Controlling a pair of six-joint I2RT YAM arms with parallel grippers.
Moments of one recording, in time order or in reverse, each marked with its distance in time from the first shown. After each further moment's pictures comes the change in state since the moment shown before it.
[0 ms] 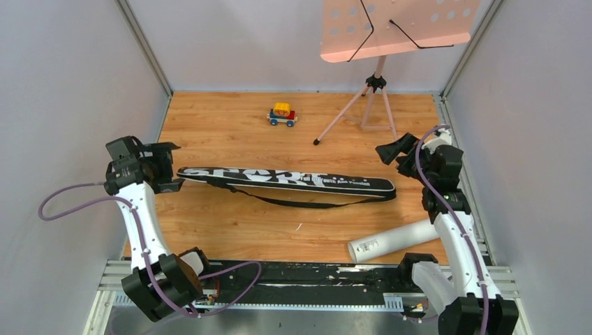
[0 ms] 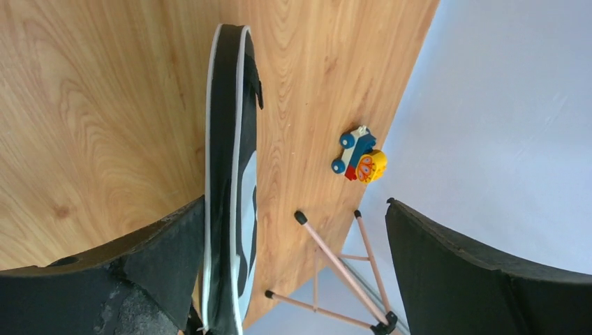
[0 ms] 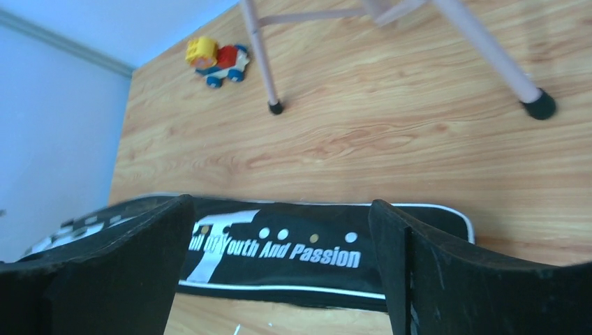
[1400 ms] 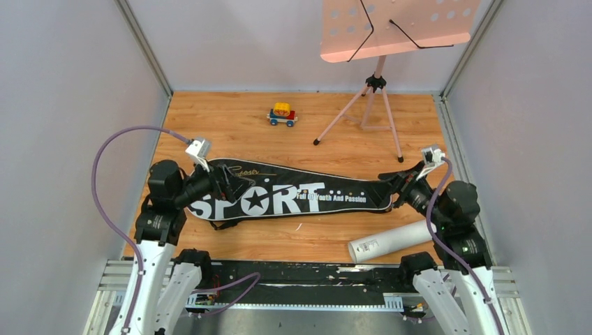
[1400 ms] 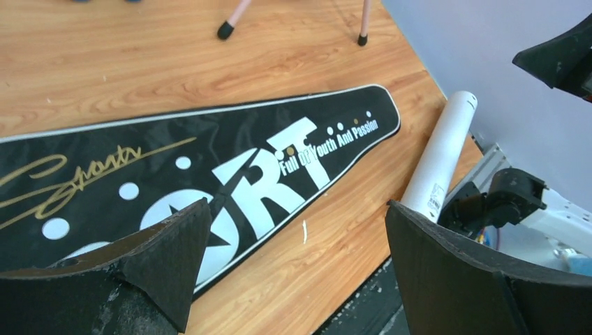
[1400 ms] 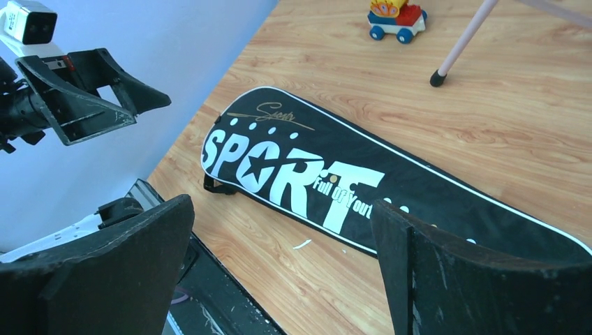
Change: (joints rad) left arm -0.613 -0.446 -0.252 0.391 0.396 0.969; right arm 0.293 -0.392 0.075 -0.265 -0.169 -0.107
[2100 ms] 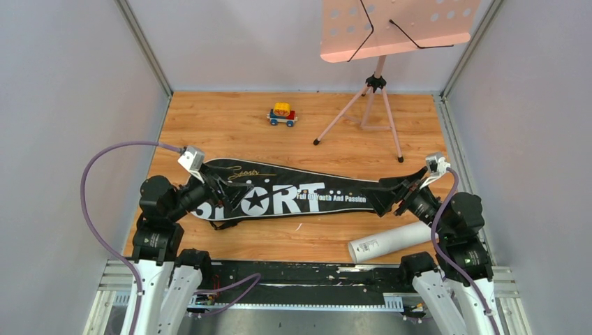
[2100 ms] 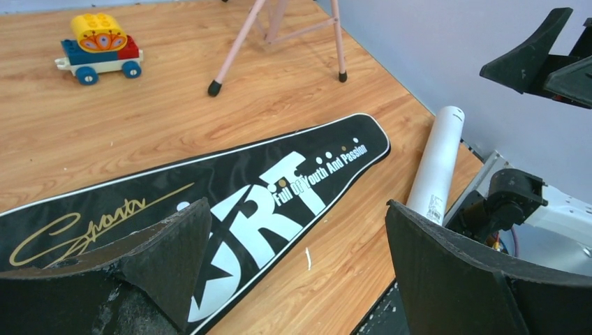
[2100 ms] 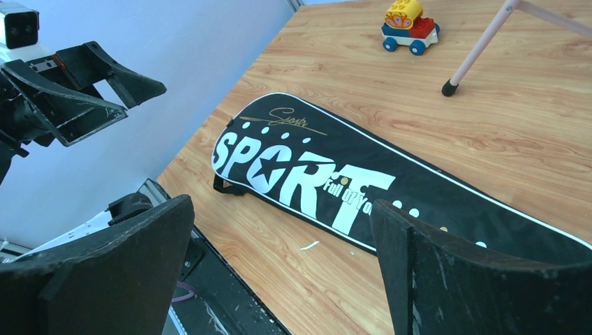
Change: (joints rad) left arm -0.003 -0.174 -0.063 0.116 0.029 0.016; right arm 0.000 -0.143 -0.051 -0.001 -0.017 0.017
